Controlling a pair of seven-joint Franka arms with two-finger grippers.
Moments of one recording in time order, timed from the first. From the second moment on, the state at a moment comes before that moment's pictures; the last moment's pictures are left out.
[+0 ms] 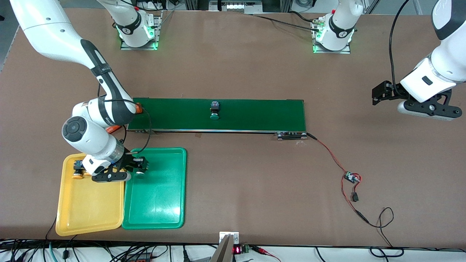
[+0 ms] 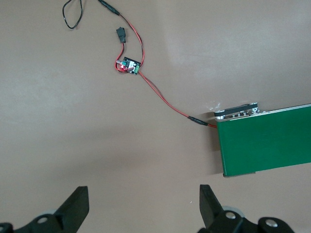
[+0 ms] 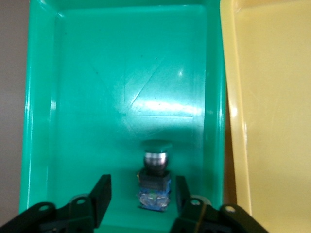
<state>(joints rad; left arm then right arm) -0.05 0.06 -0.05 -1.63 0.02 1.66 0.07 -0.09 0.70 0.33 -1.60 -0.20 2.44 0.23</state>
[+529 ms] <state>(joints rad) -0.05 0.06 -0.05 -1.63 0.02 1.66 0.07 -0.09 0.72 0.33 -1.60 -0.20 2.45 0.23</state>
